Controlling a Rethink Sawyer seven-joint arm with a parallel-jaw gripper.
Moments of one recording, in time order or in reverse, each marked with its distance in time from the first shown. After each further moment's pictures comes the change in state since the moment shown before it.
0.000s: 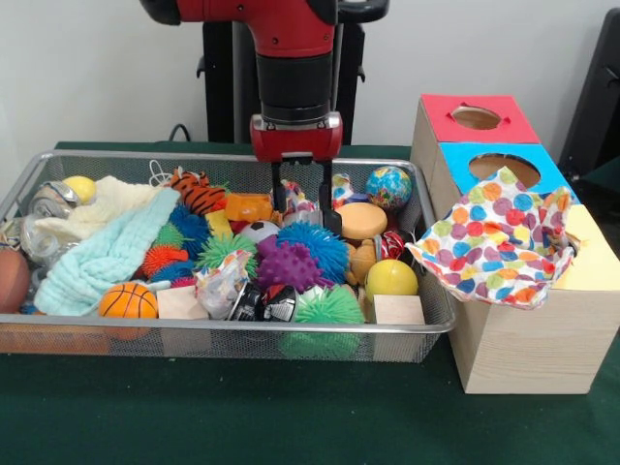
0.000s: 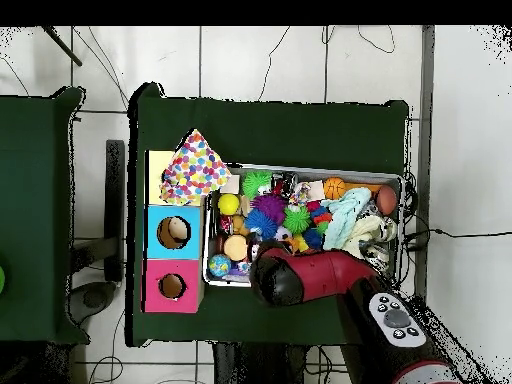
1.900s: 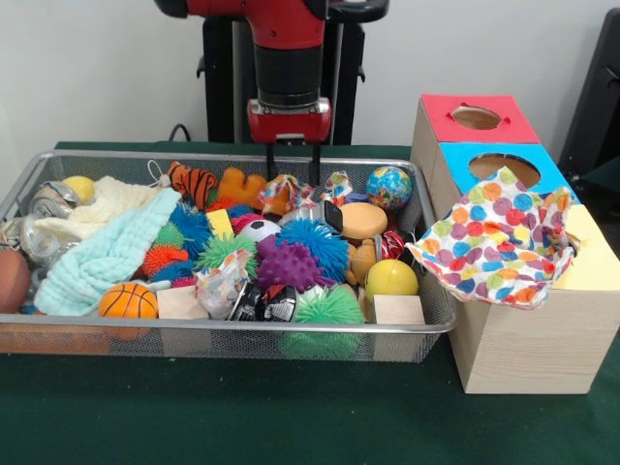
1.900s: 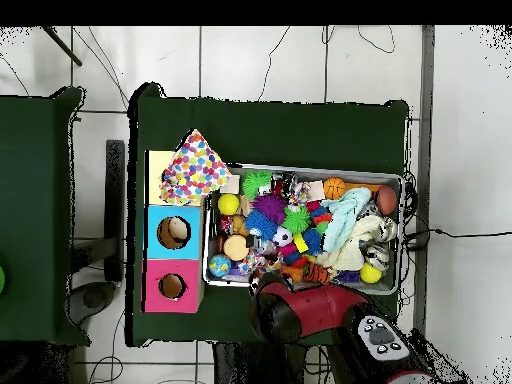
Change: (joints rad) arm 0.065 0.049 -0.146 0.104 -0.061 -0.153 0.000
